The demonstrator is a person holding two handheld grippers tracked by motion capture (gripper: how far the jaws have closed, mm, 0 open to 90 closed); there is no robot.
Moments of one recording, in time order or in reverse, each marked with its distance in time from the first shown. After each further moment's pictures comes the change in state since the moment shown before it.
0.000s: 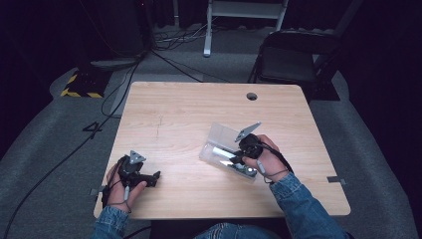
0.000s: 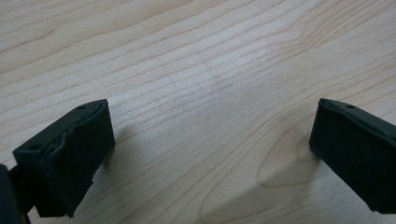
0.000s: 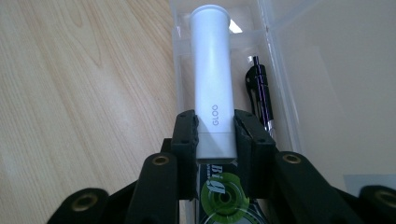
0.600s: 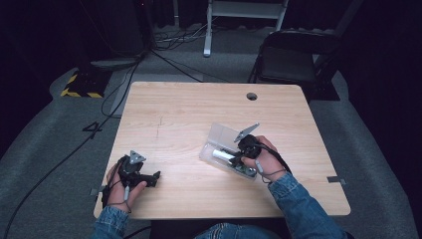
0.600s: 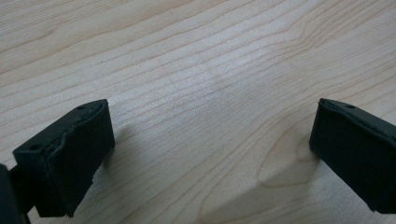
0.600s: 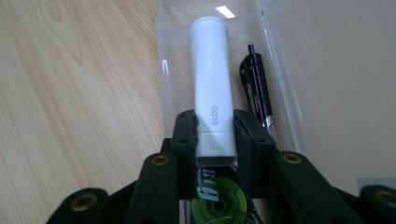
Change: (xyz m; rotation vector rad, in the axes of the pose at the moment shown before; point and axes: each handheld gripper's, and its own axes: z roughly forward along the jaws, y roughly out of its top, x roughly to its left) left arm 0.000 0.000 0.000 0.000 0.000 0.001; right arm -0.008 -0.005 0.015 0.010 0.005 0.042
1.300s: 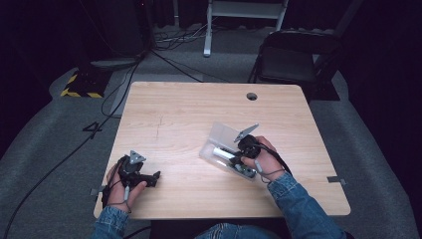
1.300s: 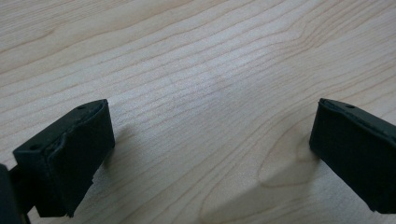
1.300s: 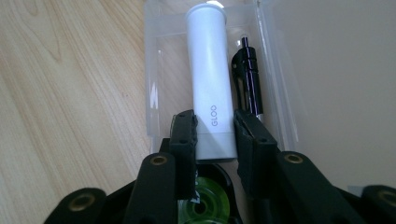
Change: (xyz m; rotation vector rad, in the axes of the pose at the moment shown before) left arm 0.000 0.000 0.000 0.000 0.000 0.000; right arm -0.006 -0.003 0.008 0.003 -0.019 0.001
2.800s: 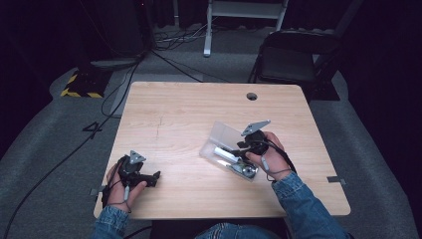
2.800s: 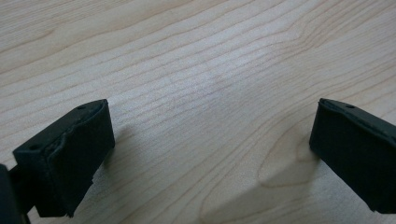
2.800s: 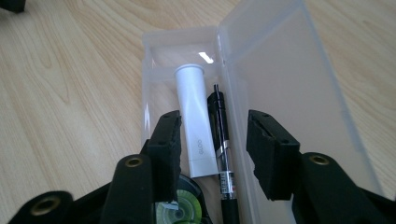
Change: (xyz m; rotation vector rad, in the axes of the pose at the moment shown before) left arm 0.000 0.000 0.000 0.000 0.000 0.000; right arm 0.002 0.003 -0.035 -0.166 -0.089 0.008
